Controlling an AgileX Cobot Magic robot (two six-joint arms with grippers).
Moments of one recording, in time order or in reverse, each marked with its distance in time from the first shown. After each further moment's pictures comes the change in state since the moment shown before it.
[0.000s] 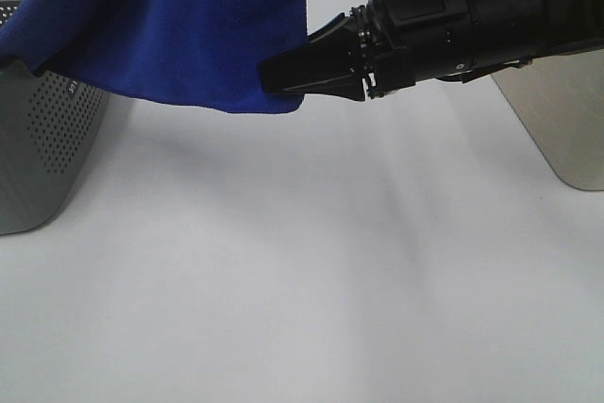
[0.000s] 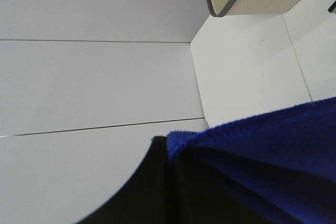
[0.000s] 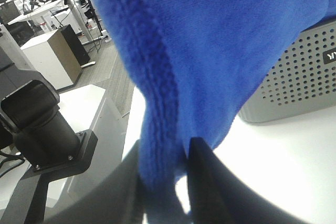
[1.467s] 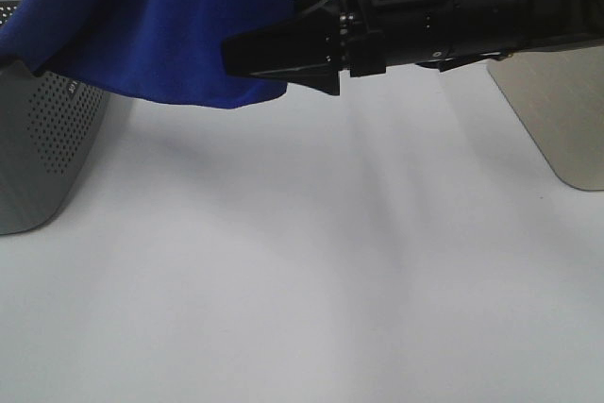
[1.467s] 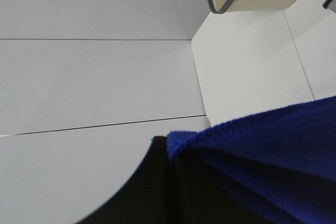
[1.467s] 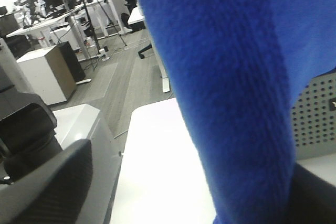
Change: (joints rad) left arm 0.000 0.000 0.000 0.010 0.000 0.002; right arm 0.070 -0.016 0.001 0.117 -0.028 -0.091
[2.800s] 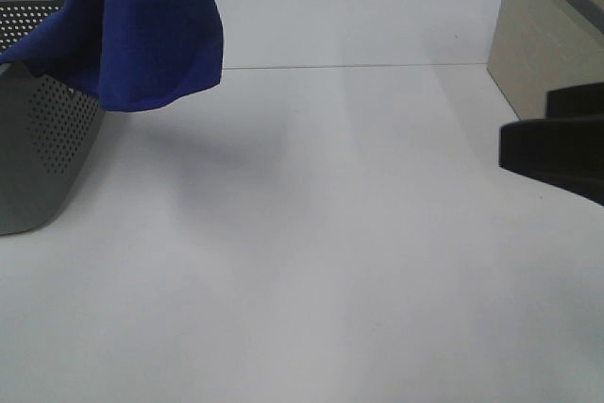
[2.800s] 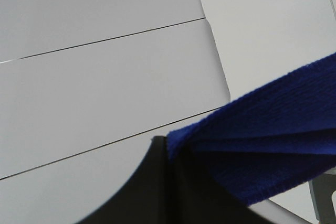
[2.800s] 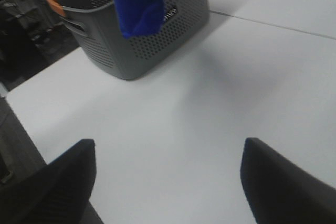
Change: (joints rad) left arm 0.000 0.000 0.000 0.443 0.088 -0.184; right arm -0.407 -1.010 0.602 -0.350 -0.266 0.566
